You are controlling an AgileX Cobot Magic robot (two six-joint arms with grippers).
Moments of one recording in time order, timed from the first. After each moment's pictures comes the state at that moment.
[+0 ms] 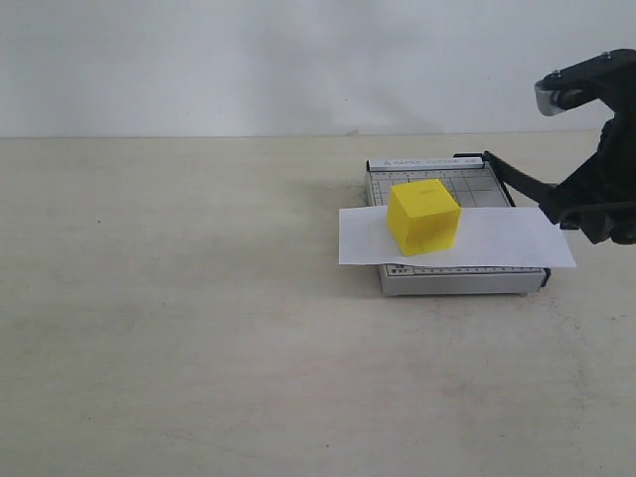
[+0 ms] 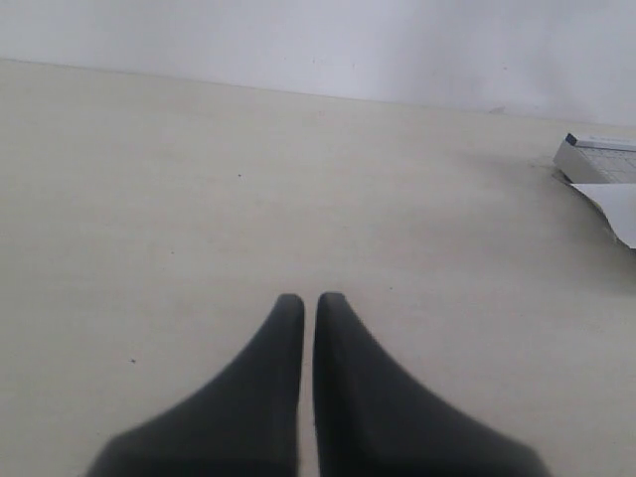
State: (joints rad) left arm -0.07 0.00 0.00 -0.13 0.37 0.00; right arm 0.18 1.56 -1.13 -0.13 0.95 -0.12
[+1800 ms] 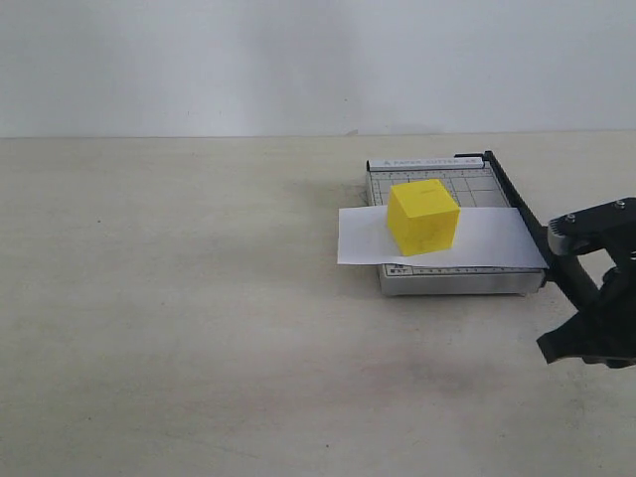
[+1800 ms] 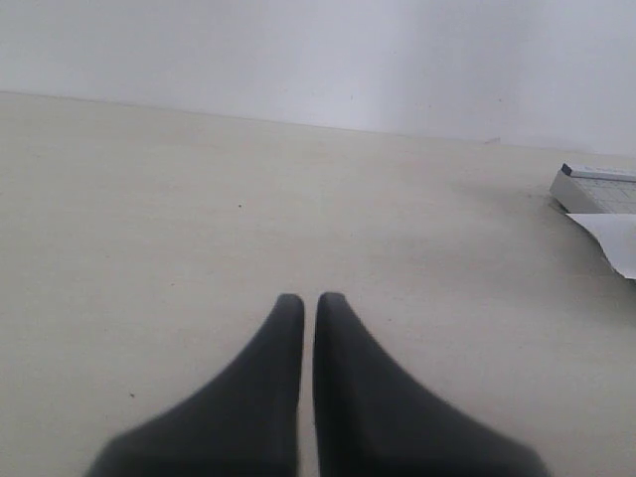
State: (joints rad) left arm -0.07 0.00 0.00 -0.13 0.31 0.00; right arm 0.16 1.52 -0.61 -0.02 0.40 -0.13
